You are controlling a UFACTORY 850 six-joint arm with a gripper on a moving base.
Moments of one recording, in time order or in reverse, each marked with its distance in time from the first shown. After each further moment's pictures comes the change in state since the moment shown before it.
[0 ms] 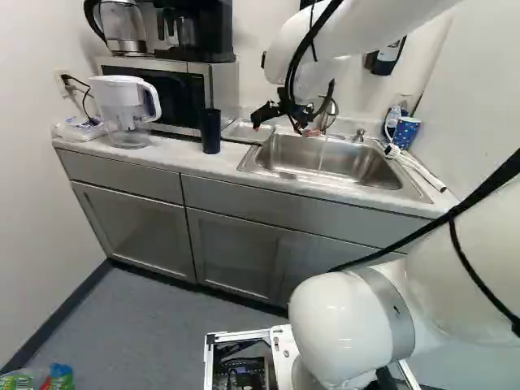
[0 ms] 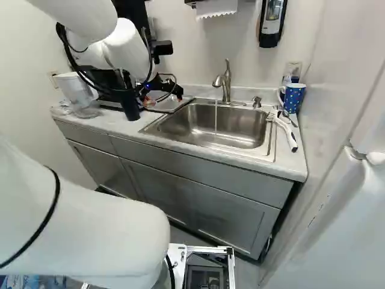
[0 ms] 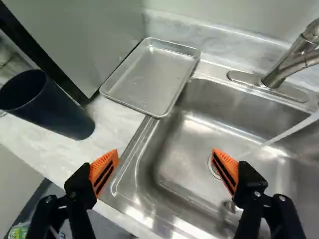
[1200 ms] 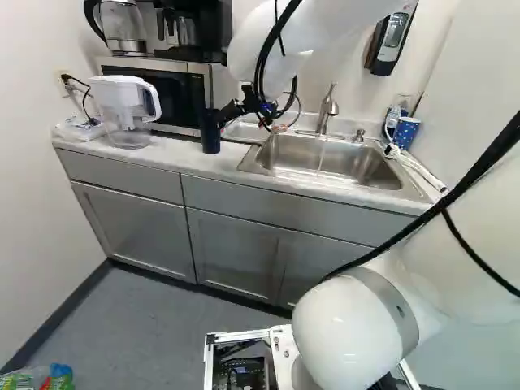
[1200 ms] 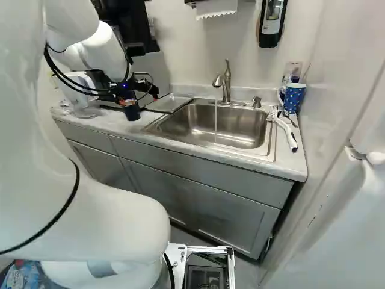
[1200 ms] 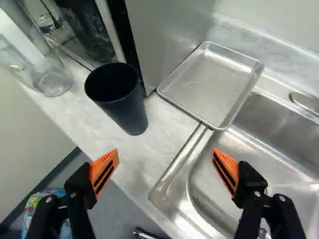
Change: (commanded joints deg) arm 12.6 -4.2 -3.6 0.0 0.0 0.0
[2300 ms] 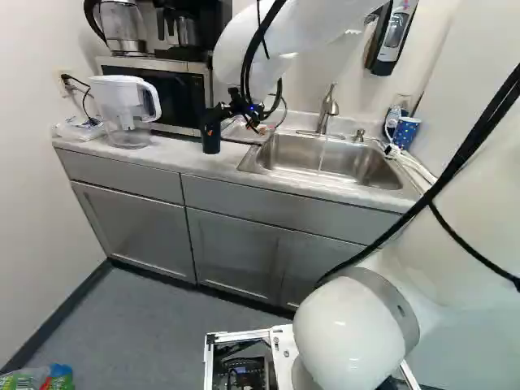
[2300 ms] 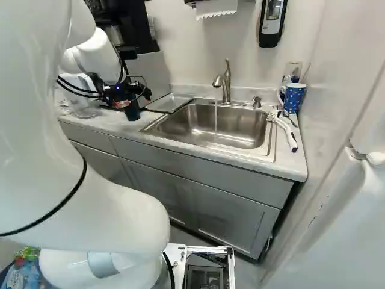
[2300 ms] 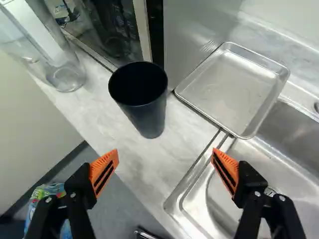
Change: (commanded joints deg) arm 3.0 -3.6 -1.3 0.0 1.9 0.0
